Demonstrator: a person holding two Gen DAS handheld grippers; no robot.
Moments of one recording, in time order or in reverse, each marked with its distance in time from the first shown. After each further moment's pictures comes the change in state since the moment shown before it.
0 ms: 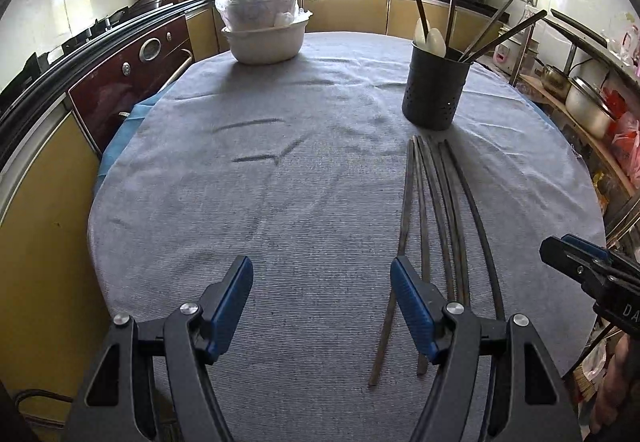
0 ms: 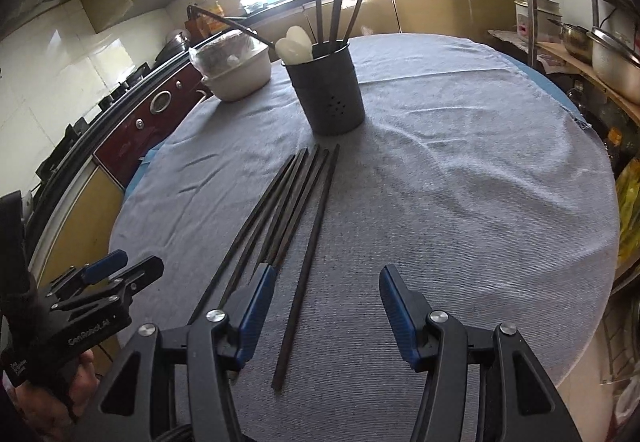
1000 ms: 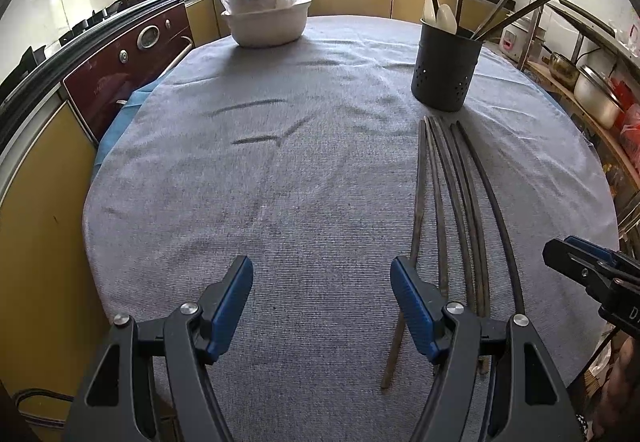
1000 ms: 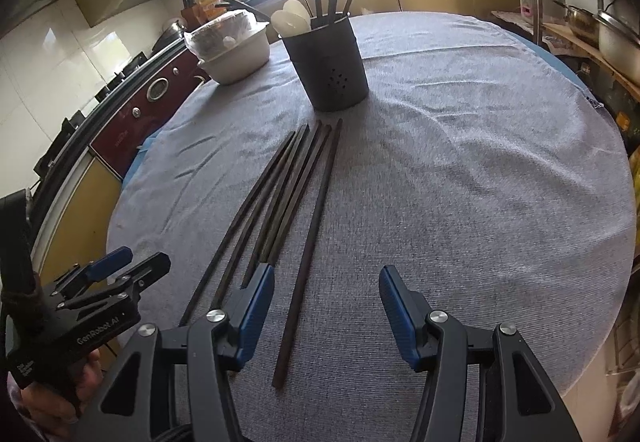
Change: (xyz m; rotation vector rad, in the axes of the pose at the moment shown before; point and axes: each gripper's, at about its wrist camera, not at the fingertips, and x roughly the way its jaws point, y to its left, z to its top) left arm 0.018 0.002 -0.005 0.008 0.049 0.017; right arm 0.020 0.000 -0.004 0.024 0.064 0.015
